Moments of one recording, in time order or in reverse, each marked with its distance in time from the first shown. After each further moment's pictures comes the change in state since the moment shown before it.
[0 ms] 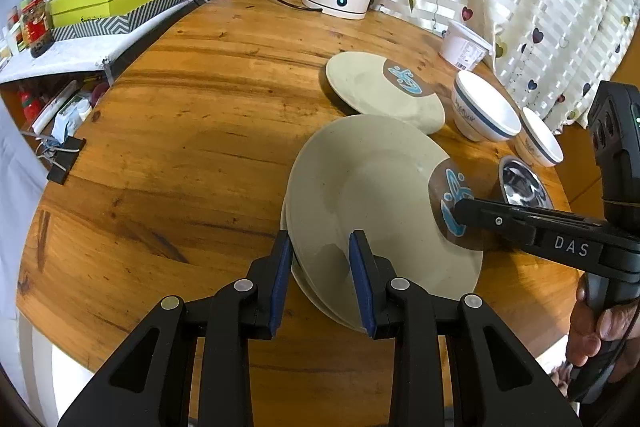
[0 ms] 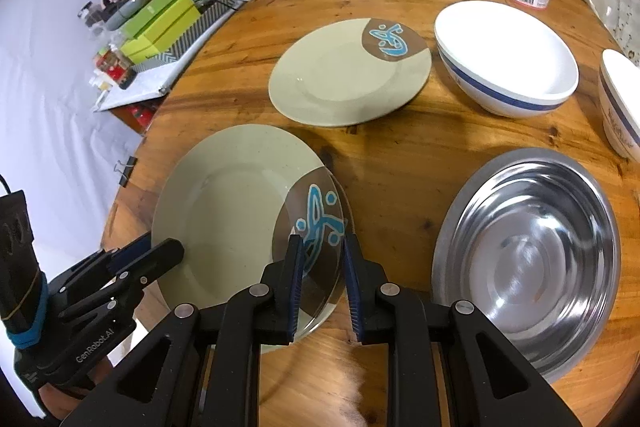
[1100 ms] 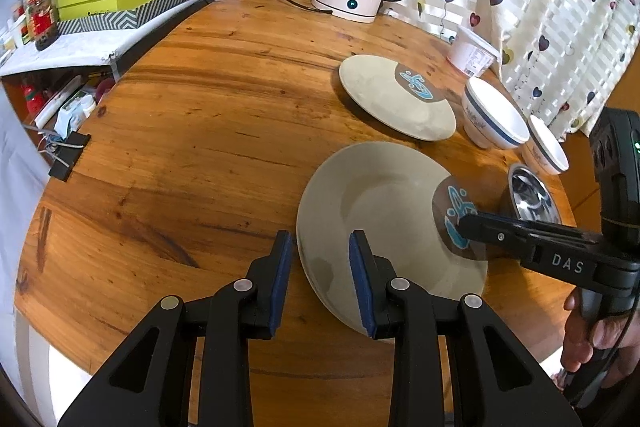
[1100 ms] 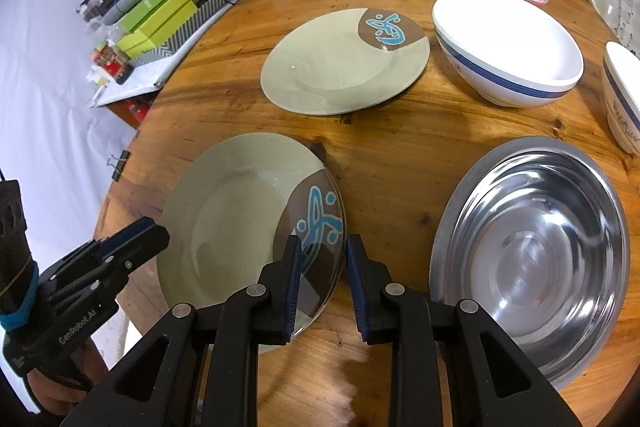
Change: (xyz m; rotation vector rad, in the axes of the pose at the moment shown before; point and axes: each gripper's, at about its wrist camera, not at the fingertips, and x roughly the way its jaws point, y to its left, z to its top) left arm 0.003 0.010 0.002 -0.028 -0.010 0.004; right arm 0.008 -0.005 -0.005 -0.003 -0.001 0.004
